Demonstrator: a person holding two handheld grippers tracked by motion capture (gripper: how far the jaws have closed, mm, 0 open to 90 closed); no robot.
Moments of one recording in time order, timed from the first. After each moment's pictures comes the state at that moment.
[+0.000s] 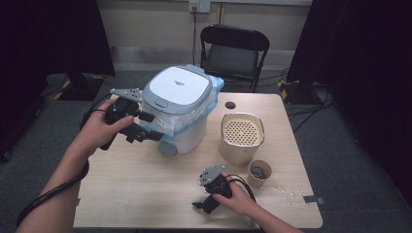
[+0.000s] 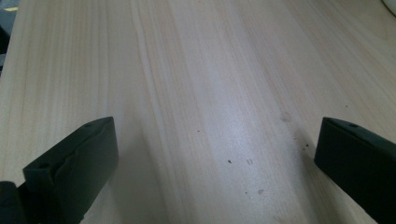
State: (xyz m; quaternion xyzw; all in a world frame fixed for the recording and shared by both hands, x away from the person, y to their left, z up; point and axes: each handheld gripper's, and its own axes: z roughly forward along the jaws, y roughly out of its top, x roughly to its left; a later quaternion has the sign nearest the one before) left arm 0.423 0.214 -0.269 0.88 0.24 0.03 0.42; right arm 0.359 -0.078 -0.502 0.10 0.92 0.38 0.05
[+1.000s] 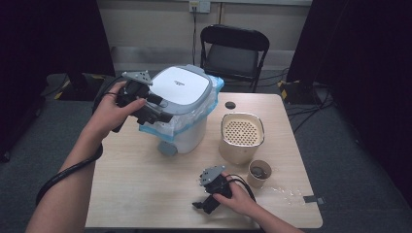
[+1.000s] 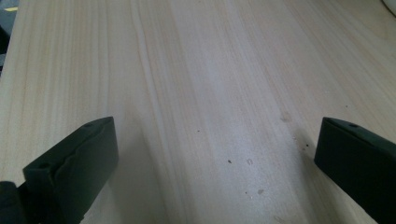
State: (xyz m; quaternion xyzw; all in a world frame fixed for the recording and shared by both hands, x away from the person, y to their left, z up) left arm 0.457 0.194 -0.252 0.87 0.24 0.07 0.43; right arm 0.359 -0.079 -0.502 0.10 0.92 0.38 0.05
